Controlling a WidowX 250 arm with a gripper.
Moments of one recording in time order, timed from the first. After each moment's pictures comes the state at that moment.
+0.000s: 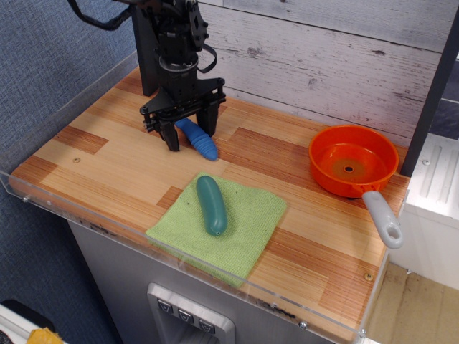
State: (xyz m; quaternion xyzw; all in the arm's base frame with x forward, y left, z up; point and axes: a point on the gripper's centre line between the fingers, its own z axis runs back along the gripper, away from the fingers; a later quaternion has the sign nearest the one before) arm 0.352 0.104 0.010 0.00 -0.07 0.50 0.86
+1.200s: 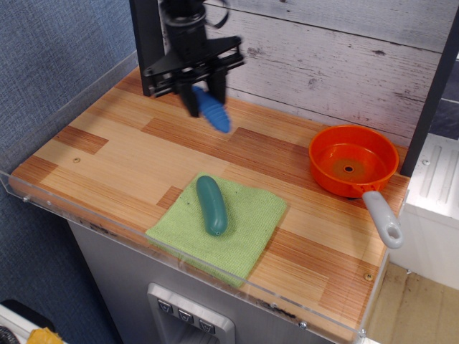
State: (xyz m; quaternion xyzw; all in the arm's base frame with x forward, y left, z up) arm 0.346 0.059 0.078 -0.05 -0.09 0.43 0.90
